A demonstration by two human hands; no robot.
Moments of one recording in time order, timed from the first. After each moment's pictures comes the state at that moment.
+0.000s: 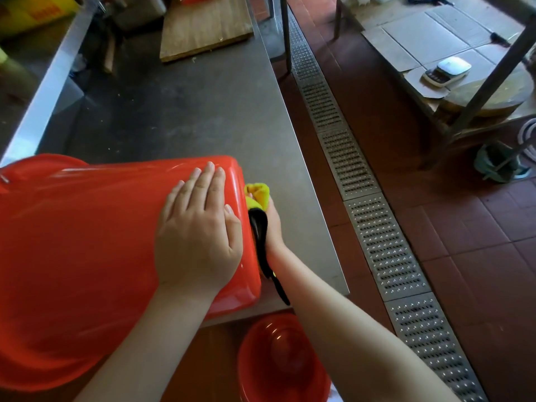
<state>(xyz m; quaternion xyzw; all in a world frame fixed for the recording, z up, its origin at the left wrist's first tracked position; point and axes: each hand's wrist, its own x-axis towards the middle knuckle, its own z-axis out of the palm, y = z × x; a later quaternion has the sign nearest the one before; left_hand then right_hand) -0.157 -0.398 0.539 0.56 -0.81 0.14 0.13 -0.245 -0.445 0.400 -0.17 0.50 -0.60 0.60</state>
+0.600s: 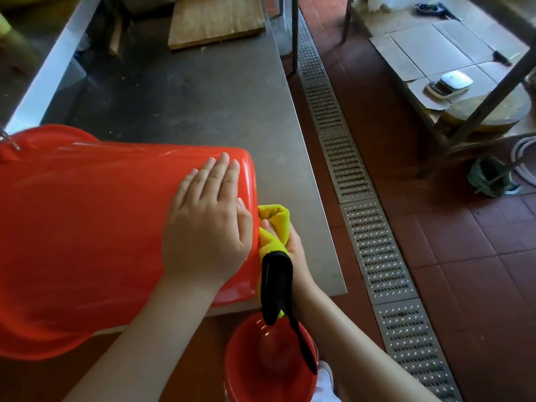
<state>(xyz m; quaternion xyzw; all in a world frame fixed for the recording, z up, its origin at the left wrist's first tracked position) -0.153 -0.396 0.539 0.54 -0.82 0.14 0.13 -0.250 -0.368 0.420 -0.27 0.43 -0.64 0.58</state>
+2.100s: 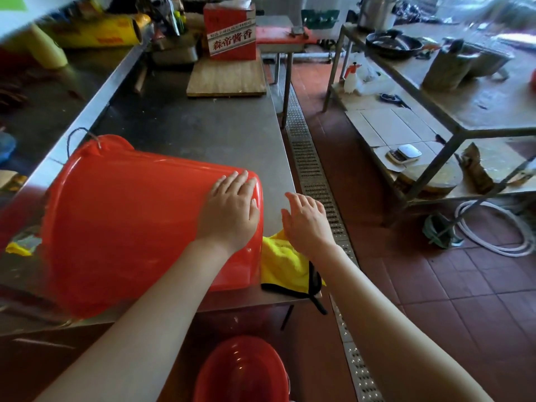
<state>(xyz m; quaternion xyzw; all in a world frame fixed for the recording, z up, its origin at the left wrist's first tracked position) -0.143 -0.395 0.545 0.52 -0.83 0.02 0.17 -0.320 -0.382 0.480 -0.68 0.70 -0.20 0.03</state>
